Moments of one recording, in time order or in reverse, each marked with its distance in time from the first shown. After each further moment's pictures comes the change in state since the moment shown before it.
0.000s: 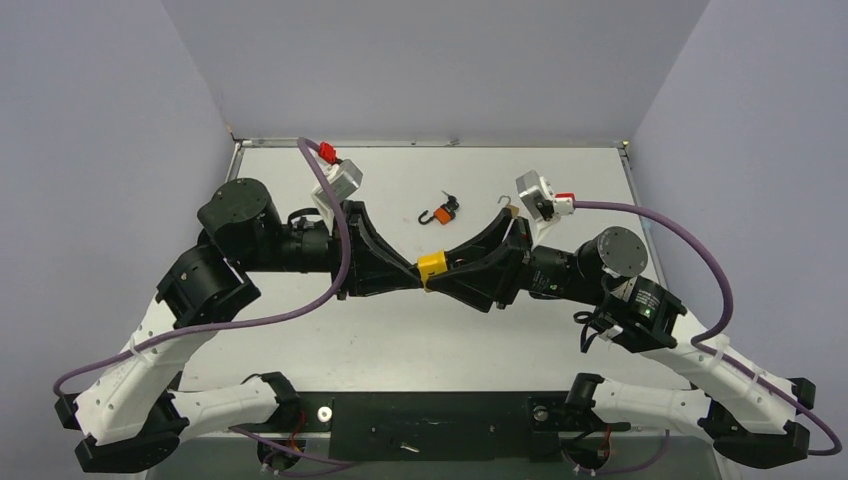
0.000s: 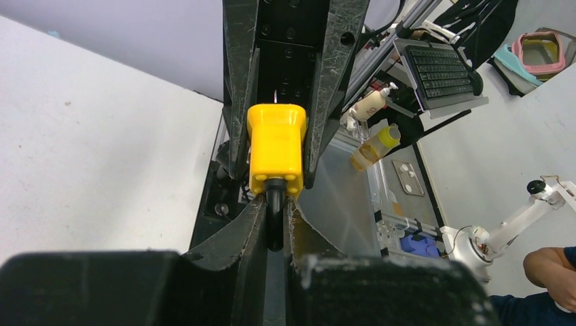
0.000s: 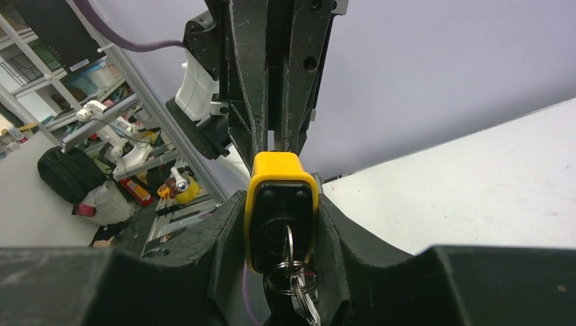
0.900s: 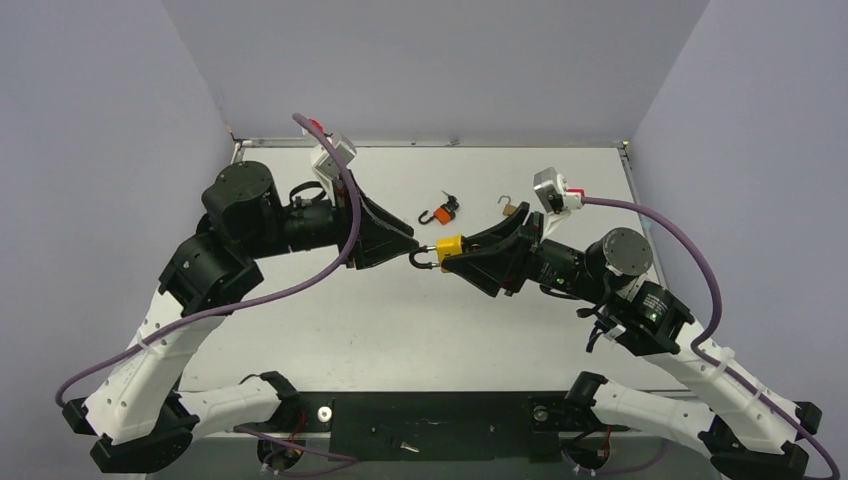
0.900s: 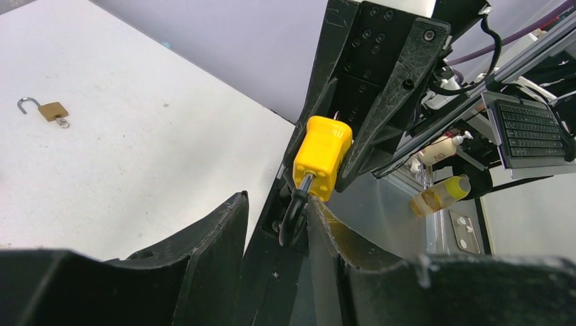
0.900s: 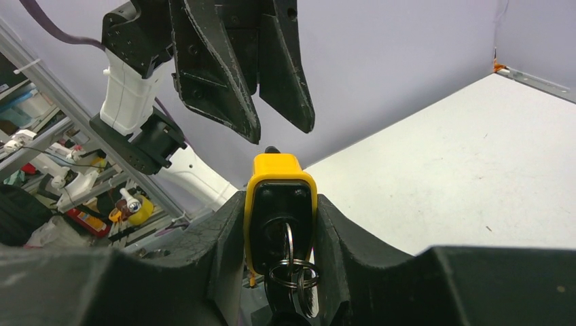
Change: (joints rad) left arm 0.113 0.035 0.066 -0.068 -0.148 0.046; right arm -0.132 -0.076 -0.068 -0.032 0.061 -0.003
